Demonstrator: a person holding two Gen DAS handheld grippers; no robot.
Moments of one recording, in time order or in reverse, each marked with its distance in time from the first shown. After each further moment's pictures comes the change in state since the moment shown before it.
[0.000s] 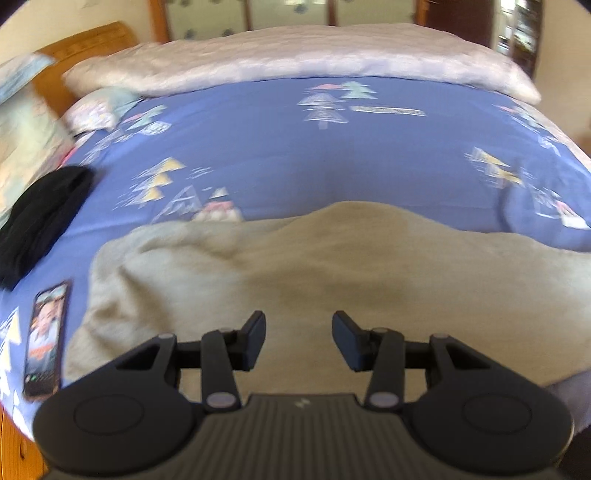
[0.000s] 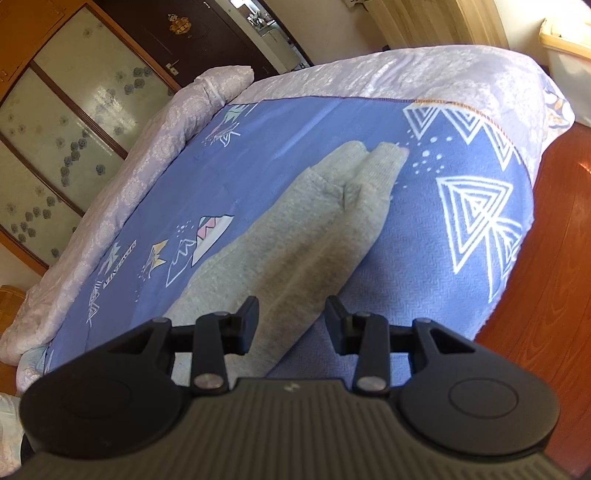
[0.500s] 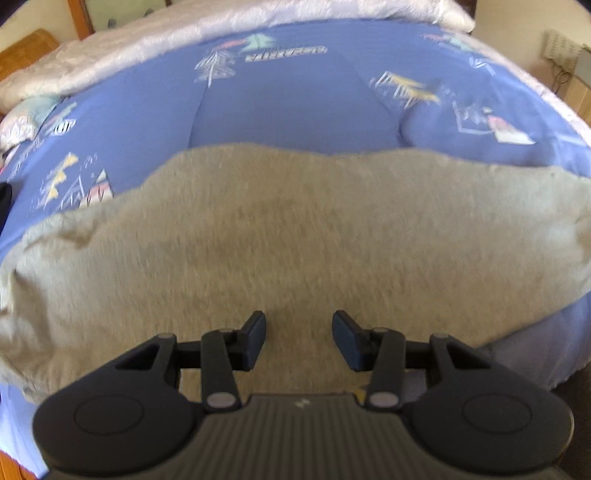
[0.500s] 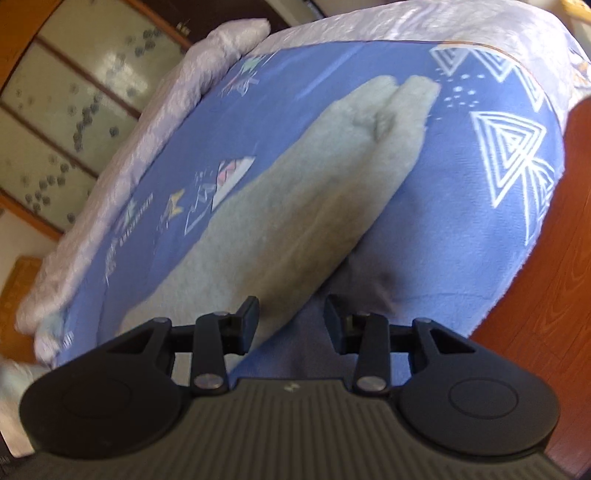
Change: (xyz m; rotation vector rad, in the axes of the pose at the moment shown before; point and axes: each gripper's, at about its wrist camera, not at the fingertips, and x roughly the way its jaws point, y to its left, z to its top) left arm 0.034 -0.096 -0.022 0.138 0.152 -0.093; right arm 0.012 0.016 -0.018 -0.037 0.162 0.043
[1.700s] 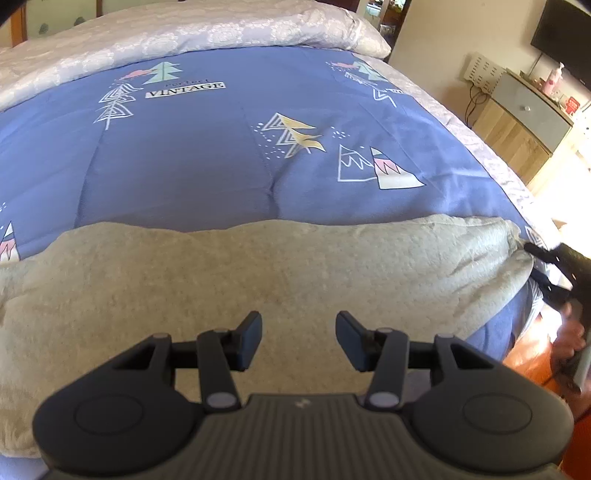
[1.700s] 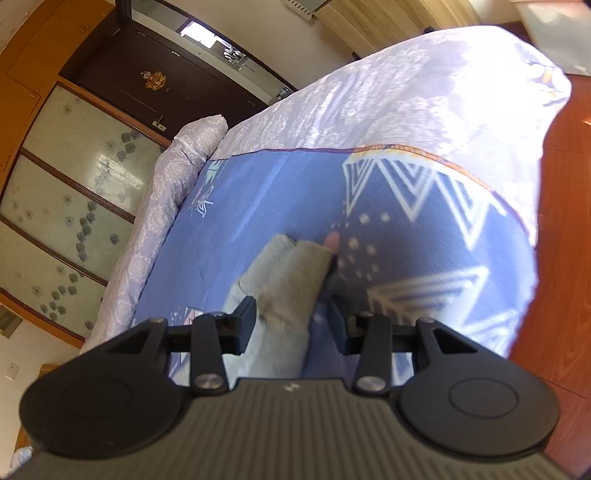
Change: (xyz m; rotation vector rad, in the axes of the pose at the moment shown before) left arm -0.041 -0.044 0.047 0.061 -0.059 -0.316; right arm -0.004 -0.106 0.090 0.248 -0.231 0.088
